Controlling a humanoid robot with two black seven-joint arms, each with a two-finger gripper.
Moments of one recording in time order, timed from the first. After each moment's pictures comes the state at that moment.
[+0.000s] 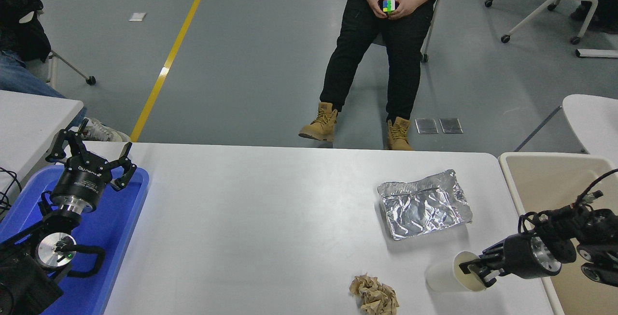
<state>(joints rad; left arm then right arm) -0.56 0.46 -0.57 -0.39 -0.23 -0.70 -0.60 1.13 -0.73 -0.58 1.14 -1.53 -0.01 0.50</state>
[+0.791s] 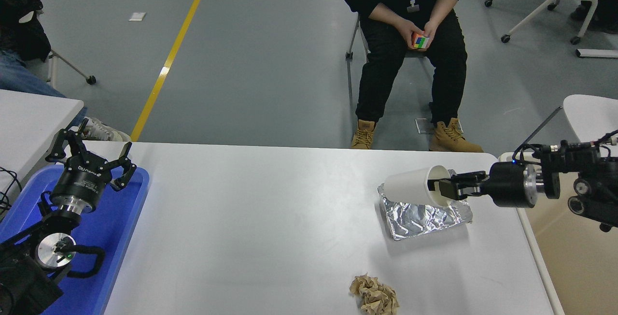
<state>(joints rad) -0.56 0.46 -0.57 -0.39 -0.23 -0.70 -0.60 1.27 -0.79 -0.36 1.15 -1.09 -0.01 0.68</state>
